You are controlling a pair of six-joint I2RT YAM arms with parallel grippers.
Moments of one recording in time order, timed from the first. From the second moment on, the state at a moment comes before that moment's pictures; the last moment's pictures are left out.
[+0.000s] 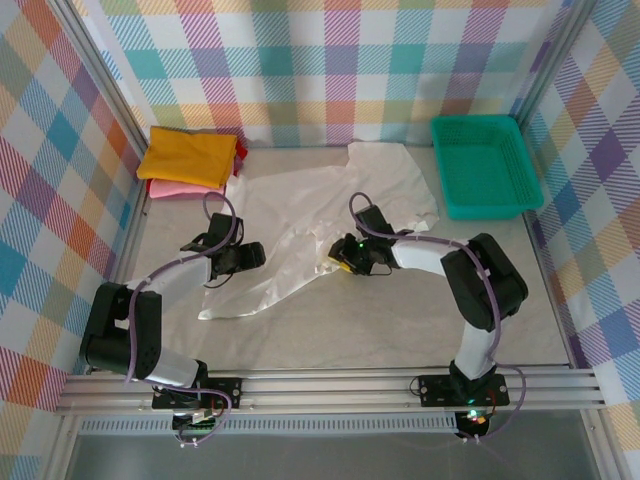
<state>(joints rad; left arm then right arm) -0.24 1.45 0.76 -0.32 0.01 -0.45 0.58 1.82 1.00 -0.12 -0.37 1.06</state>
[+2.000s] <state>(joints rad) -0.24 1.28 0.73 -0.35 -0.07 -0.47 0.58 1.55 0.98 -0.26 -0.21 0.99</state>
